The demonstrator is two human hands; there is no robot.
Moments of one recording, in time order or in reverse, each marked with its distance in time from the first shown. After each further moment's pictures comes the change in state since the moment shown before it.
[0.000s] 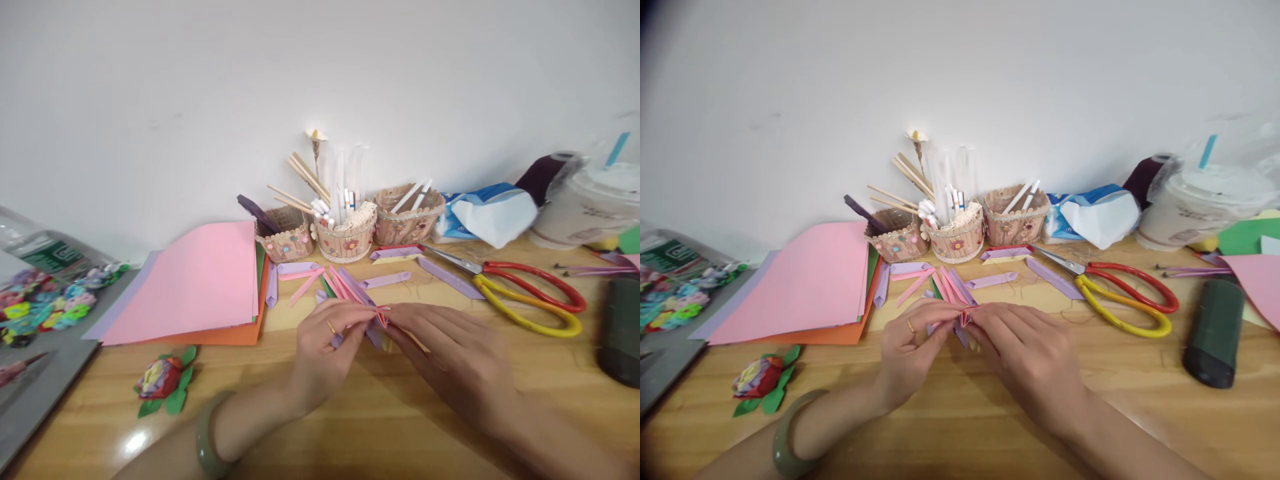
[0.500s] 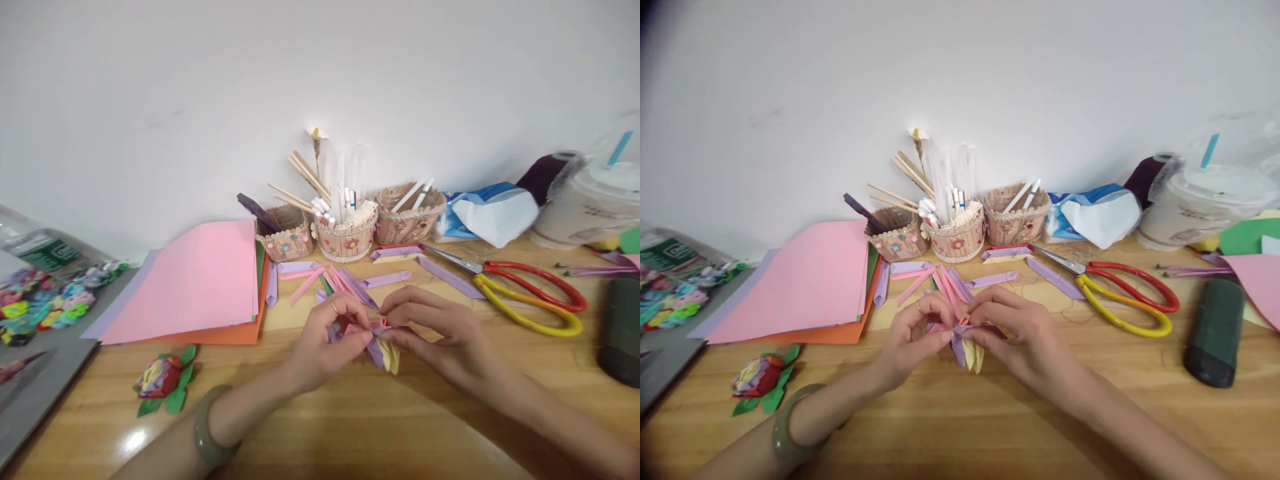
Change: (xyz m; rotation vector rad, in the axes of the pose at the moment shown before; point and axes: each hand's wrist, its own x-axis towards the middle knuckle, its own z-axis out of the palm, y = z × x) left_hand 0.010 -0.002 -0.010 -0.317 -0.227 -0.279; right_hand 0.021 0.008 -0.009 0.617 -0.235 0.178
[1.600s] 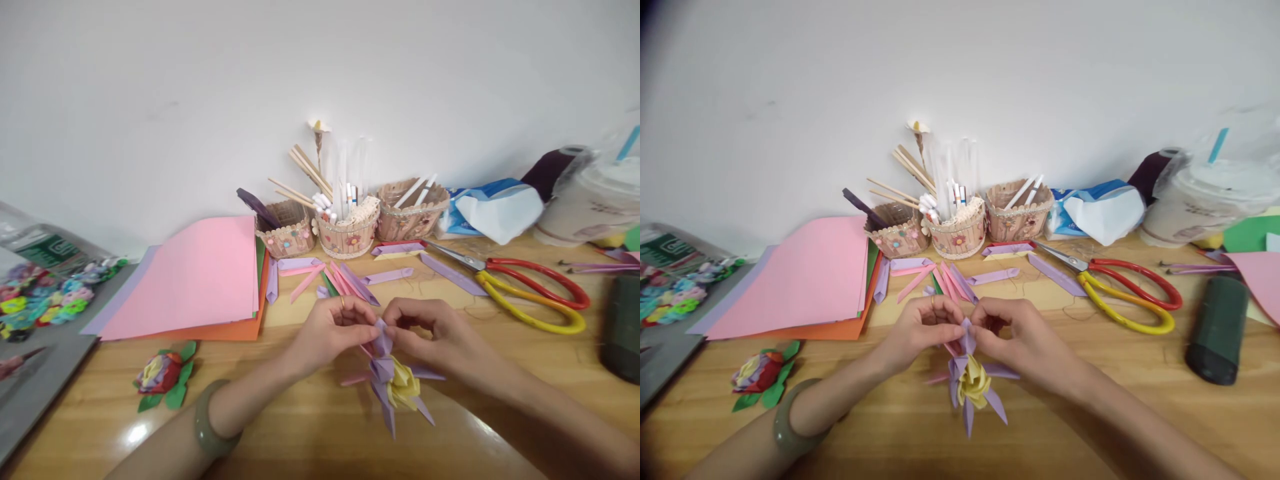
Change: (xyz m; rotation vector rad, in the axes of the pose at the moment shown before) left_hand 0.009 -0.003 0.004 -0.398 -0.044 -0.470; right_hand 0.002 0.001 0.007 0.319 -0.174 0.404
